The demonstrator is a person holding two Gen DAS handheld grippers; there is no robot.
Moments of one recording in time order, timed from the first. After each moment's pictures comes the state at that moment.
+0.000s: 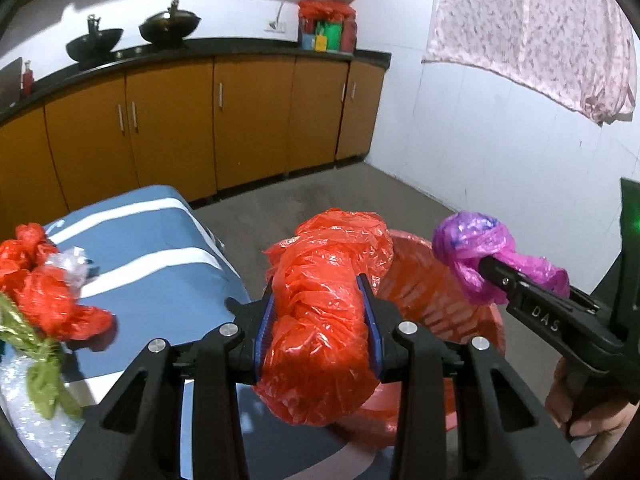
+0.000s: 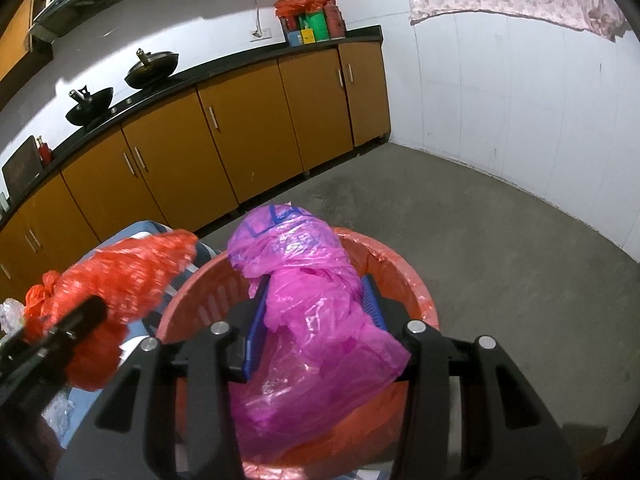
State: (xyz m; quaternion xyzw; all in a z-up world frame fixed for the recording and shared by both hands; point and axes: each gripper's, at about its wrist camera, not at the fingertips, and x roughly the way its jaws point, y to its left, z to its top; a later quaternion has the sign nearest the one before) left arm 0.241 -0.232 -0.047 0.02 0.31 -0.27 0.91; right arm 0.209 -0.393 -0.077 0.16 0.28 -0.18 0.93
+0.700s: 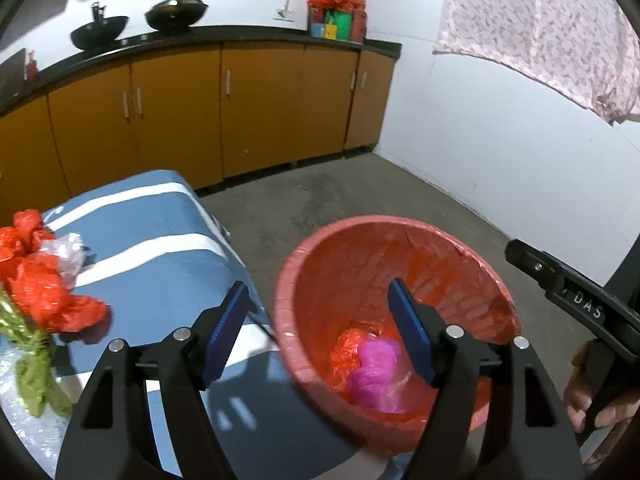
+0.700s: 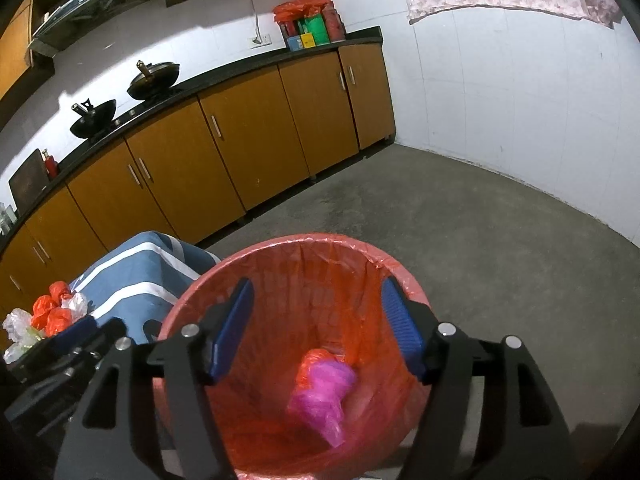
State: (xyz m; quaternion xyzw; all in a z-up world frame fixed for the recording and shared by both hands) left arm 0.241 -0.218 -0.054 0.02 0.32 -0.25 0.91; right arm 0.206 -0.407 -0.078 0.18 0.27 -0.17 0.93
